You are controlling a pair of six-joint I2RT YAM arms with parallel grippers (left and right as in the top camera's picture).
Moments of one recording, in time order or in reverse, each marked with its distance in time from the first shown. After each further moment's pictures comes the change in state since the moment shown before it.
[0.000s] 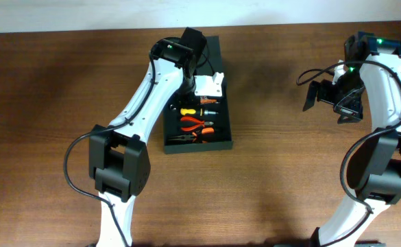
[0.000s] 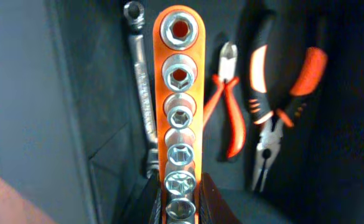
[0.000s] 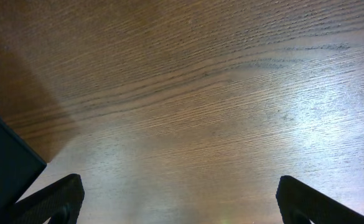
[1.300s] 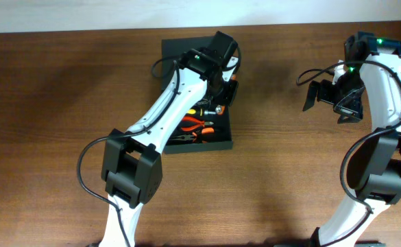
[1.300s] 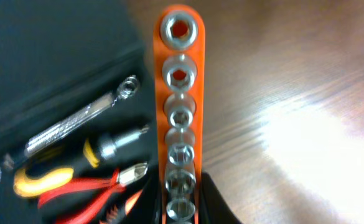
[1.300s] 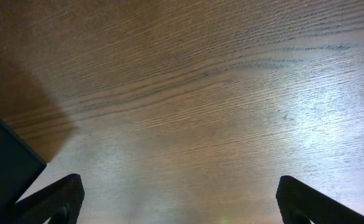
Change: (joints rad) left arm -0.137 0.000 0.000 0.179 0.066 -1.315; right arm 0.000 0.000 0.000 0.000 0.000 0.000
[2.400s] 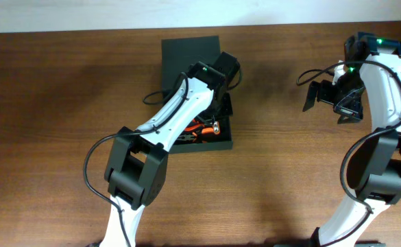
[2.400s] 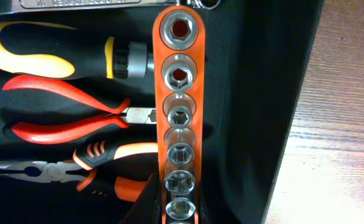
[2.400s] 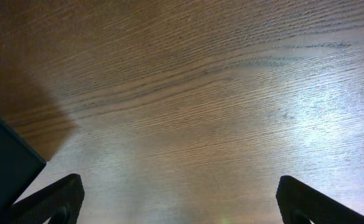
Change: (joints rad) left arm -0.037 0.001 -0.142 -0.032 -0.081 -0.473; right arm 0.000 0.000 0.000 -0.005 0.000 0.000
